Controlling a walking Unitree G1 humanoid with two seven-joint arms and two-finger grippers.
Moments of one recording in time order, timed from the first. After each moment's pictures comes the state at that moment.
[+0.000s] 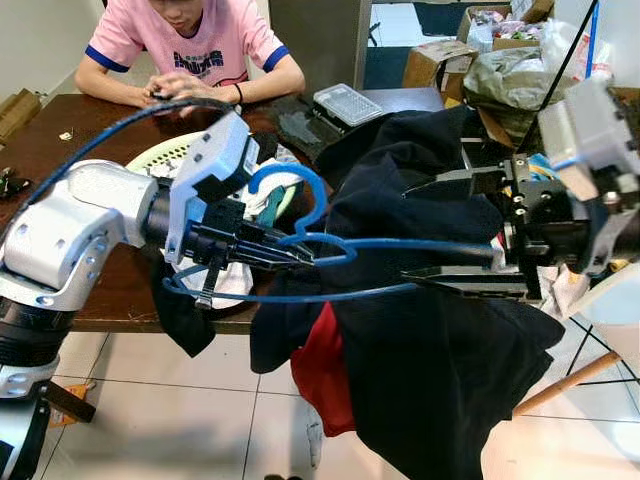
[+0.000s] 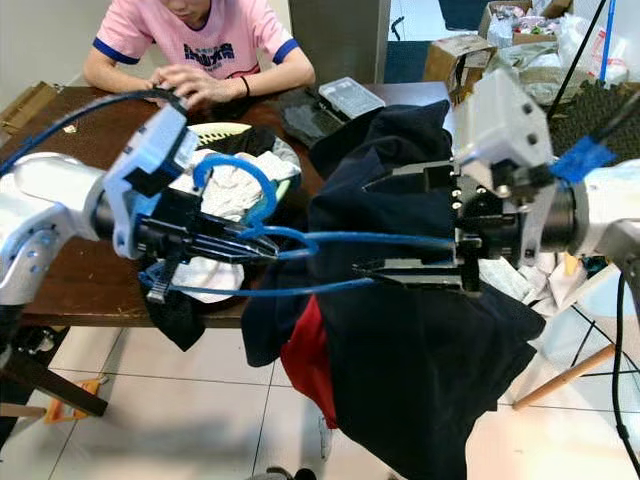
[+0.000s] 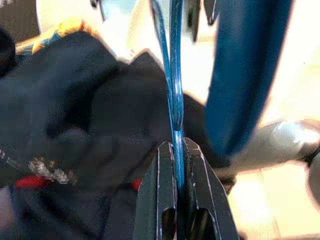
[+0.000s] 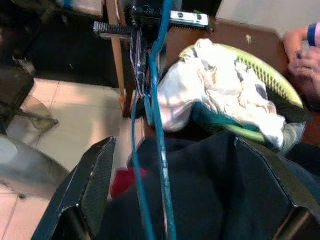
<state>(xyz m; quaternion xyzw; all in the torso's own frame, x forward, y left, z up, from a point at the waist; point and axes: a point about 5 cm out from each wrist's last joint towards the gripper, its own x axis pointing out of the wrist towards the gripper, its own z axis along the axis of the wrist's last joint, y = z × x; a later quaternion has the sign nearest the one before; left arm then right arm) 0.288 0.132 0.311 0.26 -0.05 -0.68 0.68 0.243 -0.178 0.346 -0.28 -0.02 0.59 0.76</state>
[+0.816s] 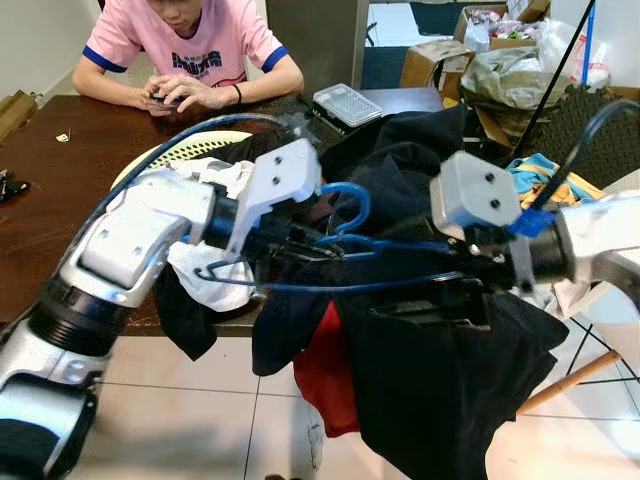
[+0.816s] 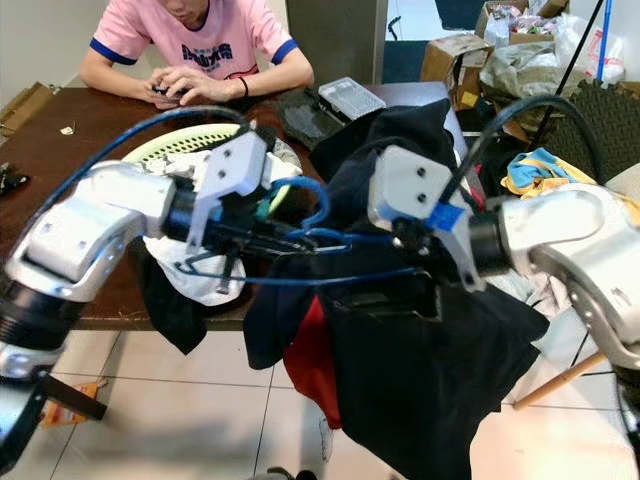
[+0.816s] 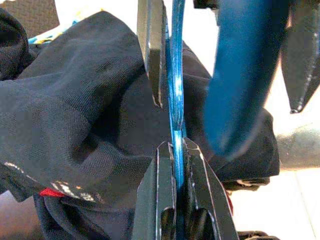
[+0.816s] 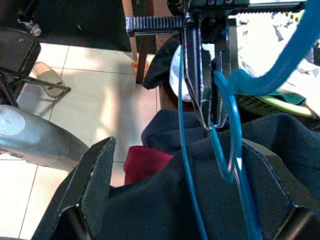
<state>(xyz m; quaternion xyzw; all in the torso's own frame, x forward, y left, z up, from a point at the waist) 0.308 0.095 0.302 0.29 -0.07 -0.64 0.70 0.252 -0.144 0.313 -0.31 0.06 0.60 0.74</state>
